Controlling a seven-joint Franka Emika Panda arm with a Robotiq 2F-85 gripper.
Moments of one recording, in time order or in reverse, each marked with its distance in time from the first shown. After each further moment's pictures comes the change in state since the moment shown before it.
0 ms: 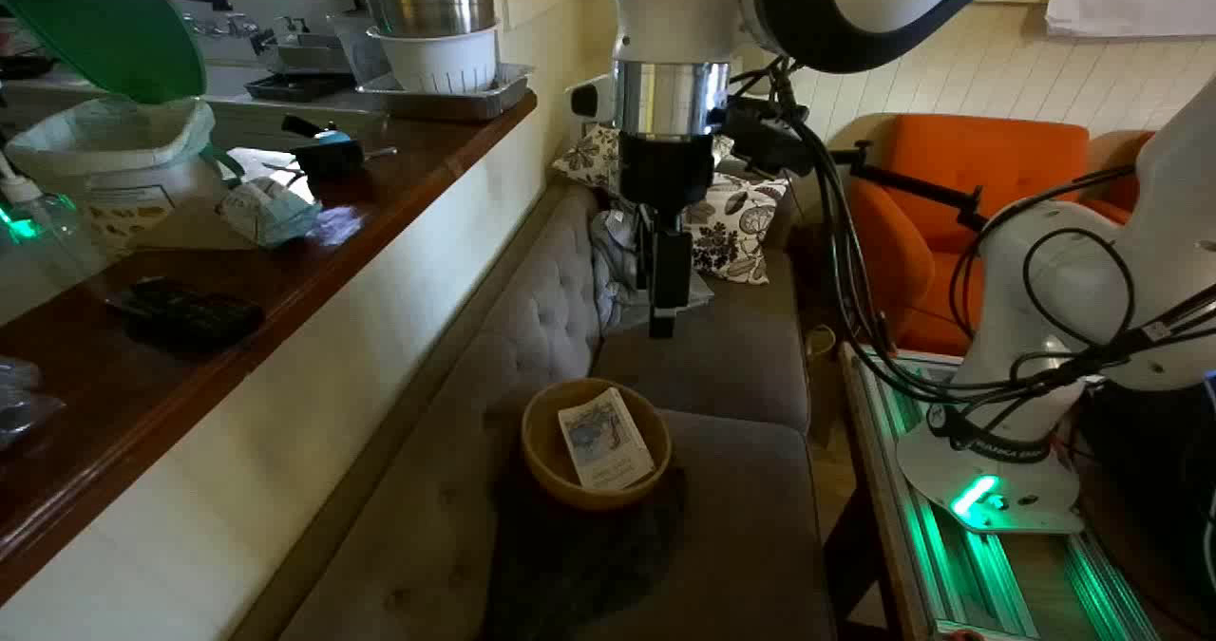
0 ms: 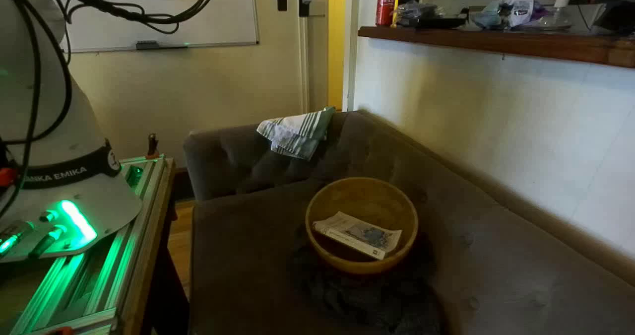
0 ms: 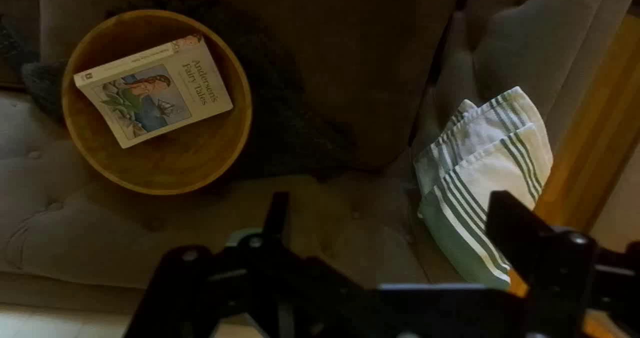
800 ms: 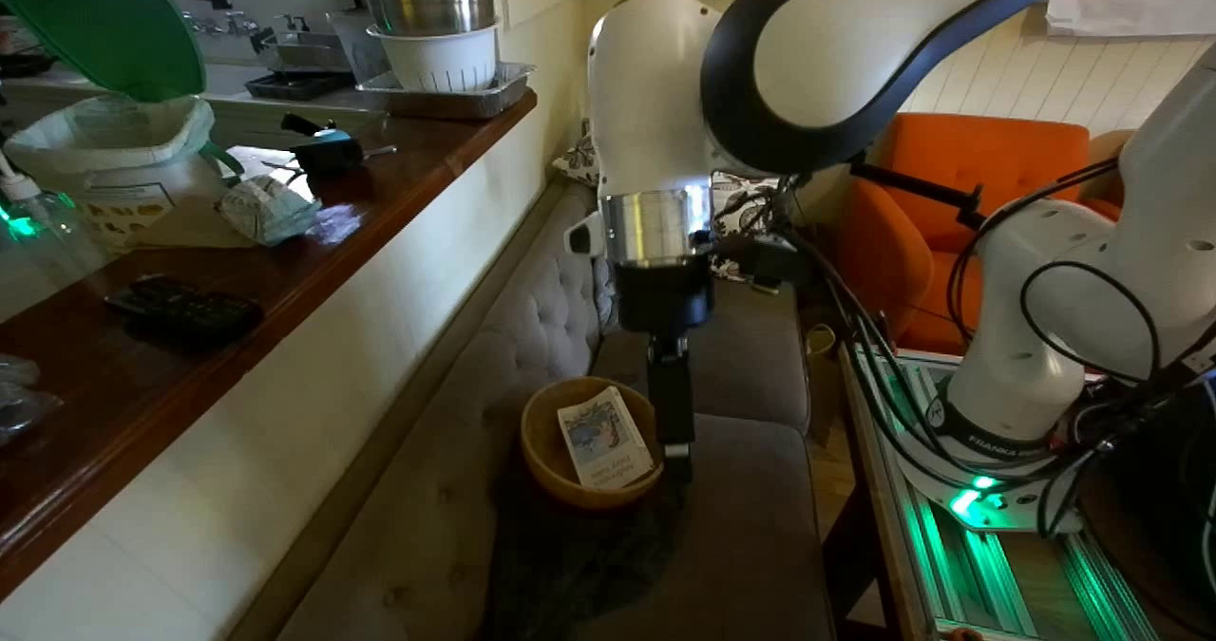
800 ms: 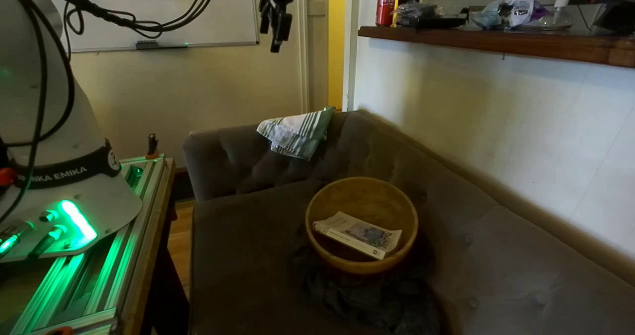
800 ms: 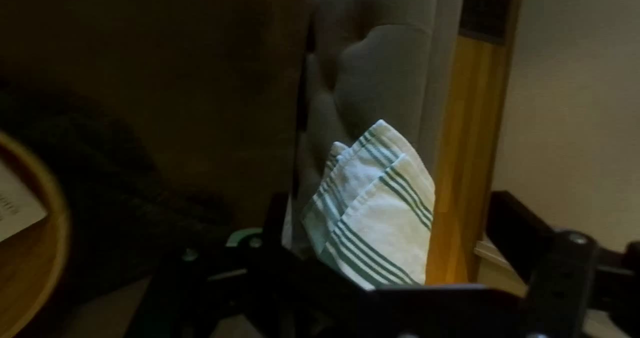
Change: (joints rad) arm 0.052 0.134 0.057 -0.076 0.393 0.075 0.013
